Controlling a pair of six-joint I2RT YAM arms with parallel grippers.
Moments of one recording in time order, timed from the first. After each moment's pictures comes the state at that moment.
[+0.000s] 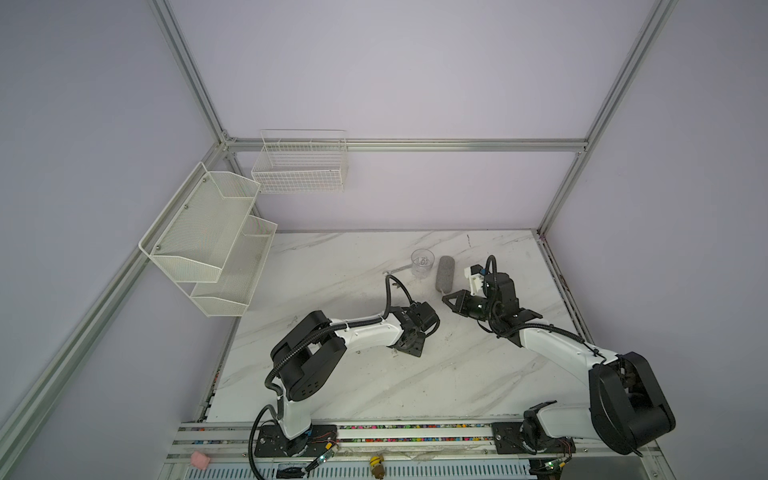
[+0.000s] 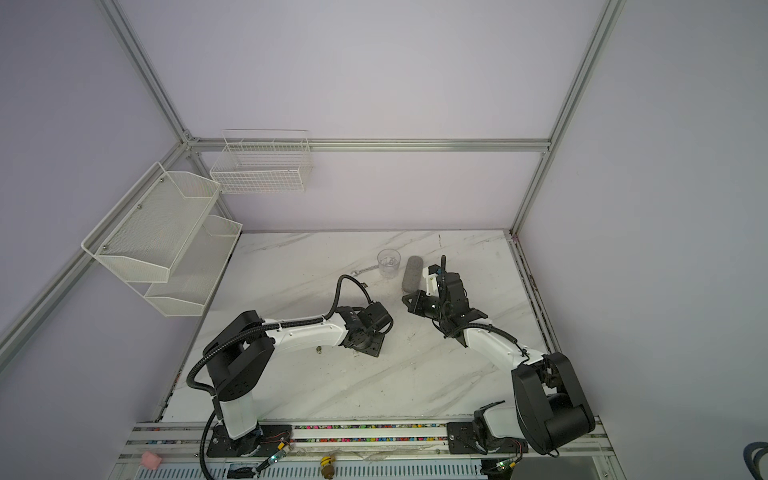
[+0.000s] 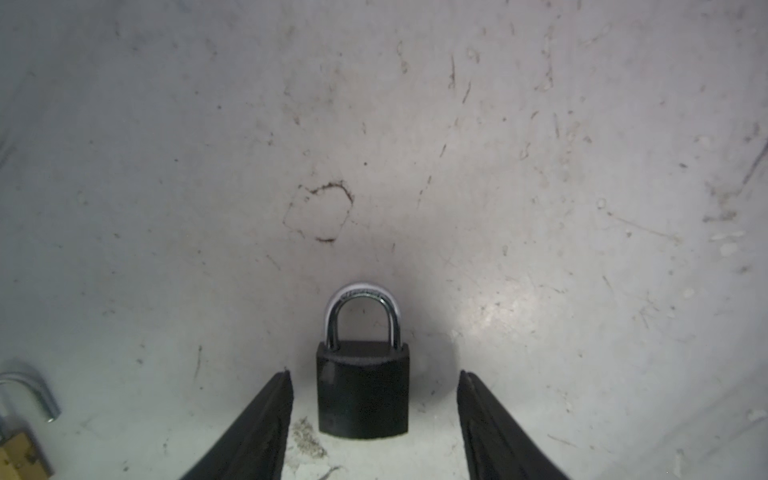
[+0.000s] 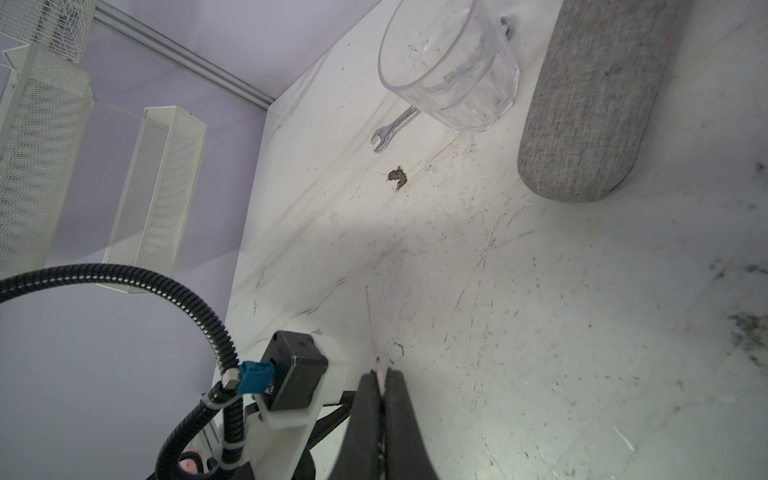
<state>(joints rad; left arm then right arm) -0.93 1.87 1.22 -0.65 -0.20 -0.60 0.36 1.35 0.70 0.09 -0.47 0.70</state>
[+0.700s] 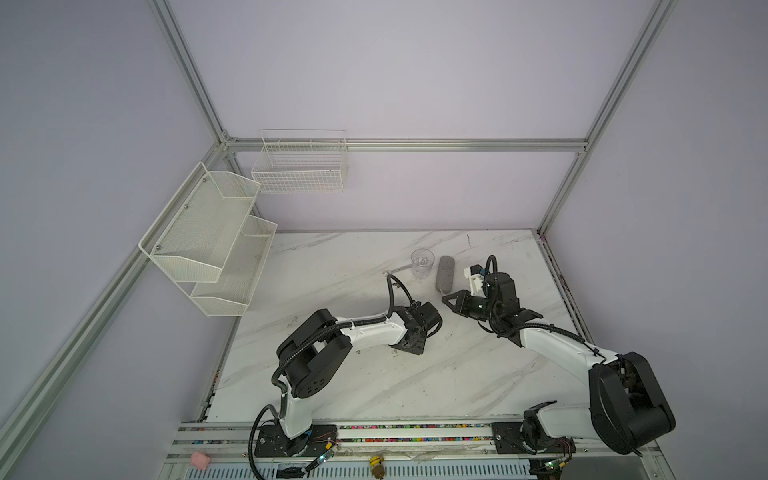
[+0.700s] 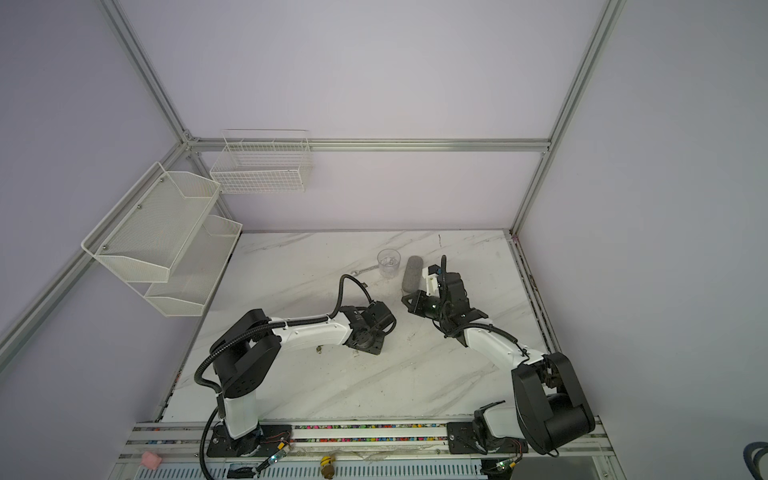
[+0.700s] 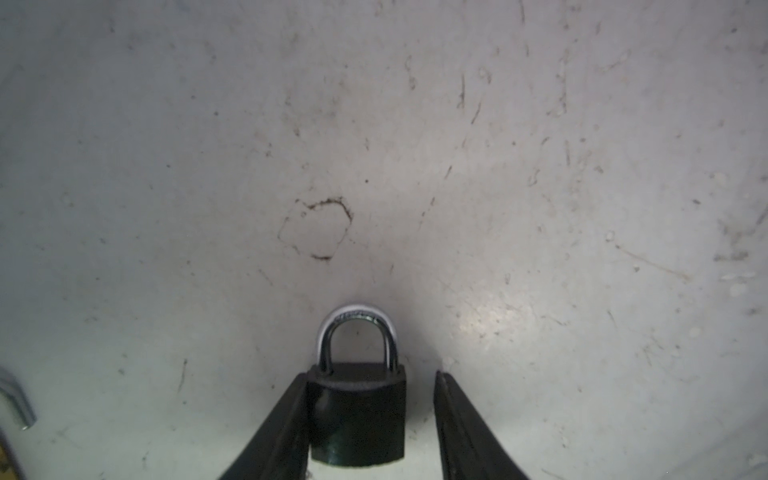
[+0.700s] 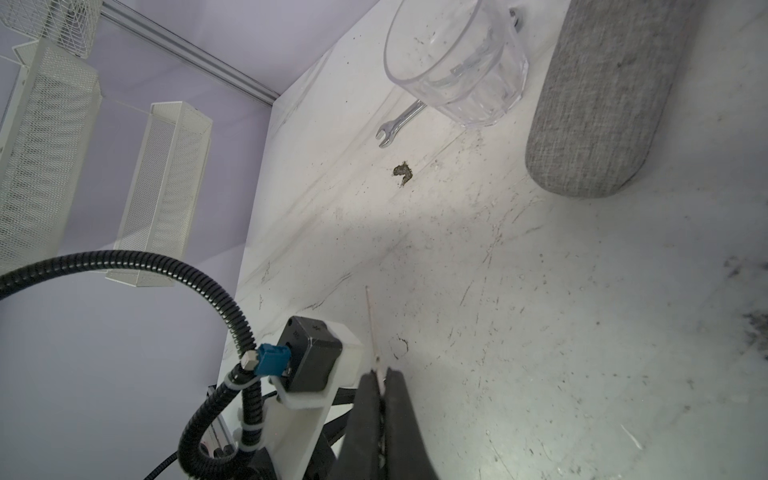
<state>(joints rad) -0.93 1.91 1.25 -0.66 -0.22 -0.65 0.36 1.35 0.70 0.09 -0.49 0.70</state>
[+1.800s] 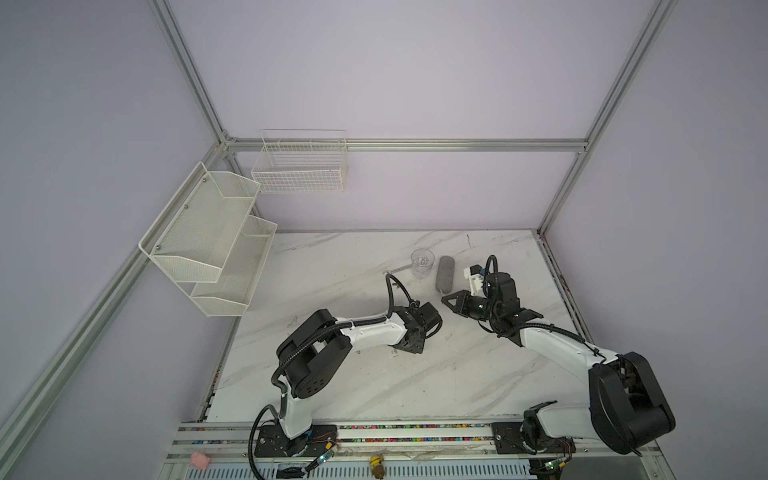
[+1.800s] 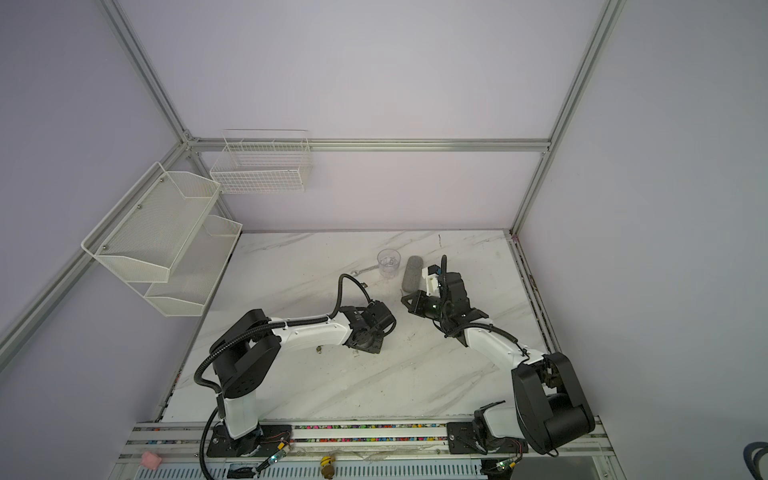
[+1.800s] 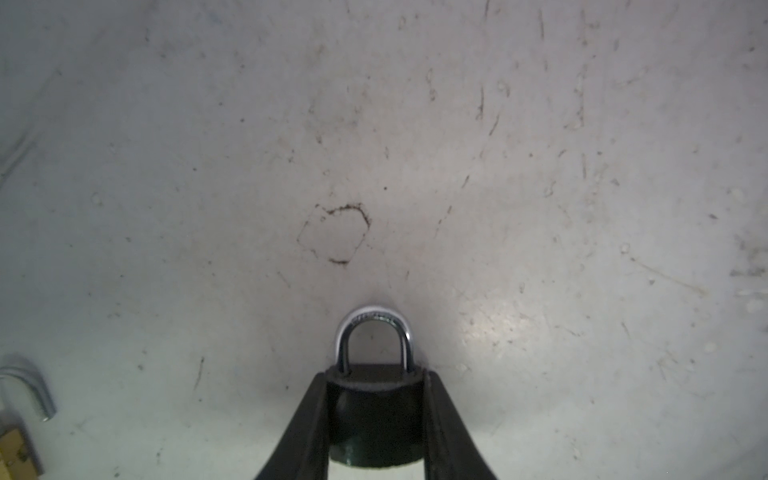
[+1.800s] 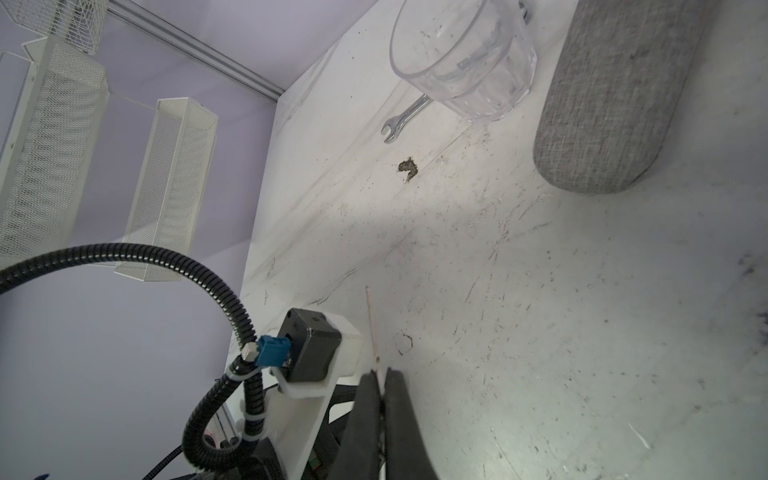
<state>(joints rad) -0.93 1.90 1.25 -0.66 -0.25 -0.67 0.35 1.35 0.70 0.09 -0.52 0.70</state>
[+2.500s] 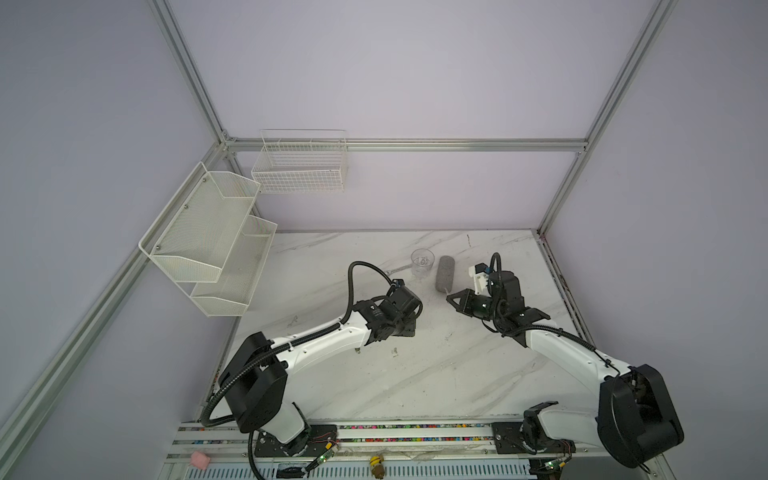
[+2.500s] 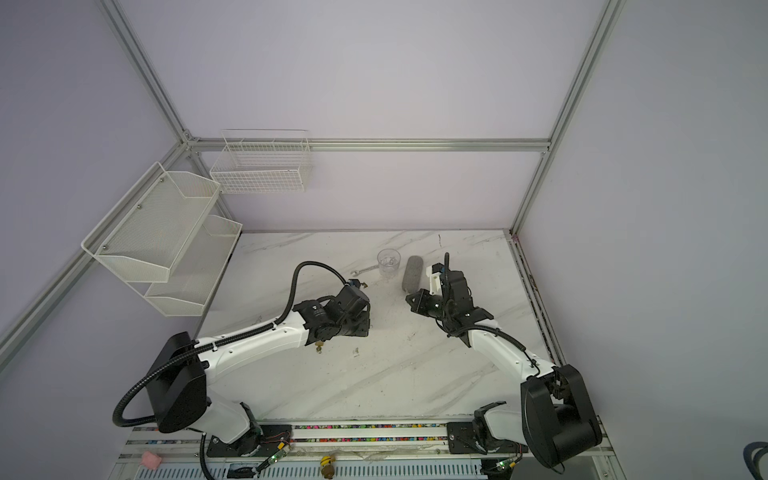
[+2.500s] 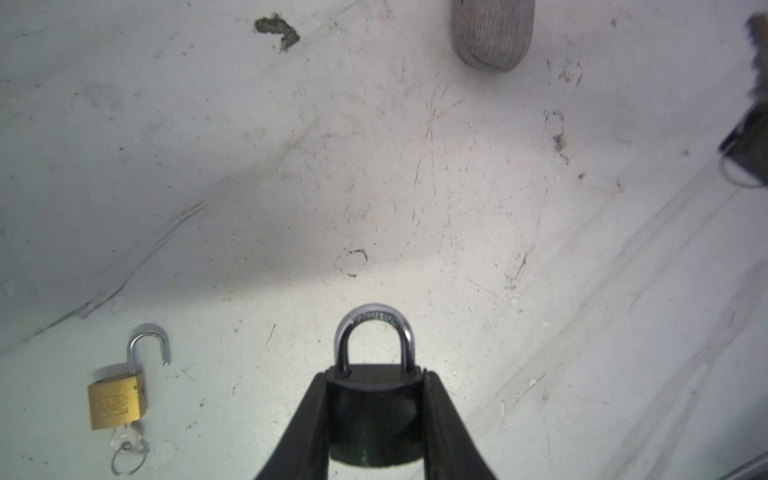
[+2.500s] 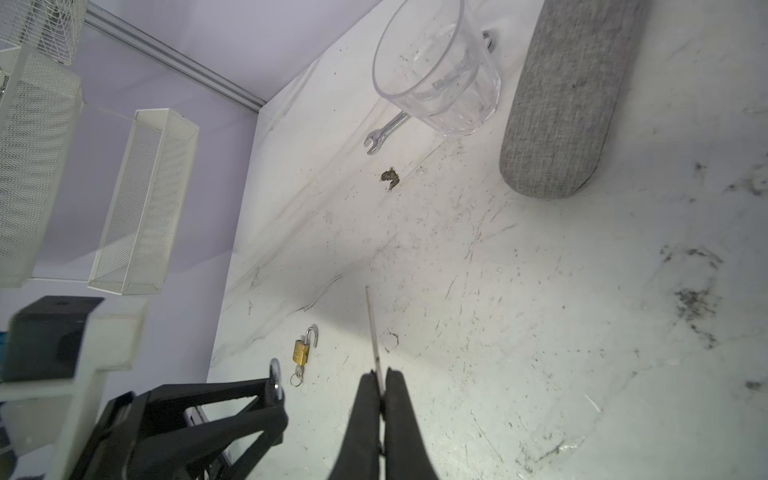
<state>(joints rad) -0.85 1.51 1.13 -0.57 -0.20 -0.73 0.36 1.27 0.73 -0.05 -0.42 0.68</state>
